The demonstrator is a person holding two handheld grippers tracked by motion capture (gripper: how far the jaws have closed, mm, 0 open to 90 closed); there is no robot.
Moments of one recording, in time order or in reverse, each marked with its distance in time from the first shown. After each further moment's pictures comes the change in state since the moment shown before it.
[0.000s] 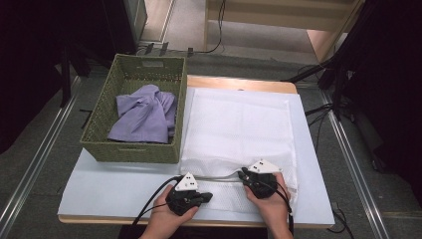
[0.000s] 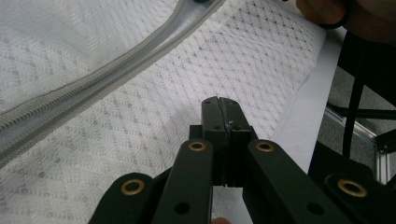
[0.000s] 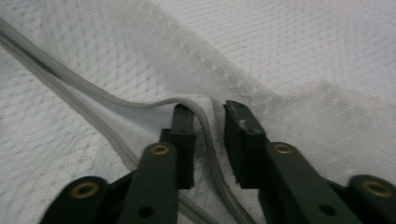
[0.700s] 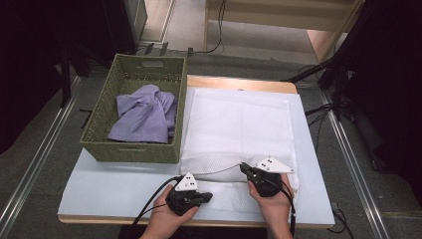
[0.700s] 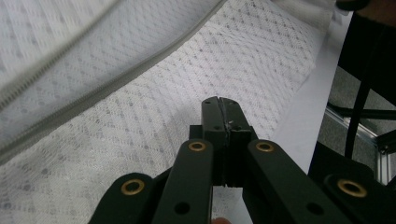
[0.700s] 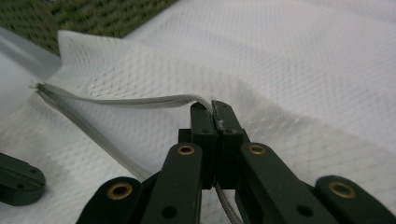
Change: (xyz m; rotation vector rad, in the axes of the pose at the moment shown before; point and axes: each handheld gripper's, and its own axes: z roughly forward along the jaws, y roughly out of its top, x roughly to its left) left arm -0.001 0.000 0.000 -0.003 0.004 0.002; right arm -0.002 0.015 -0.029 -0.173 0.062 0.087
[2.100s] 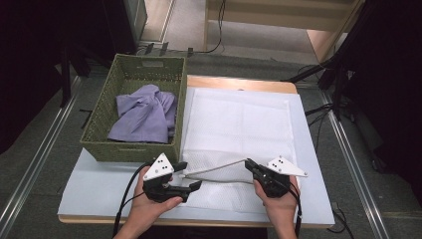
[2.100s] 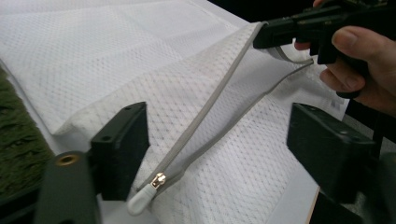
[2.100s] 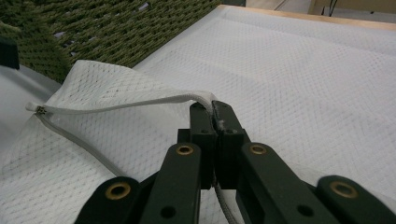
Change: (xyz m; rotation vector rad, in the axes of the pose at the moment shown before) left arm 0.013 0.034 -0.076 -0.244 0.123 -0.011; right arm -0.005 0.005 -0.016 -0.099 0.007 0.036
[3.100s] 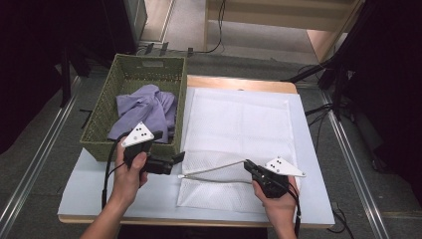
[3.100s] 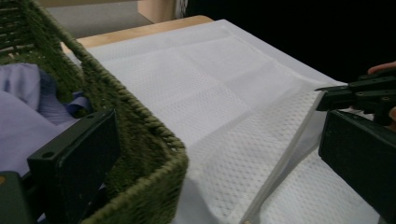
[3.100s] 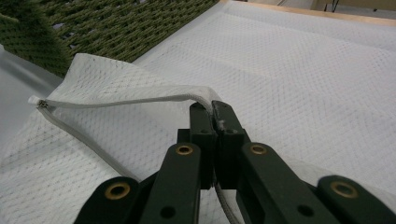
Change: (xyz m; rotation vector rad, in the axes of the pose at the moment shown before) left arm 0.055 0.053 -0.029 -0.045 0.126 -0.016; right arm 0.001 -0.002 0.002 0.017 0.004 -0.011
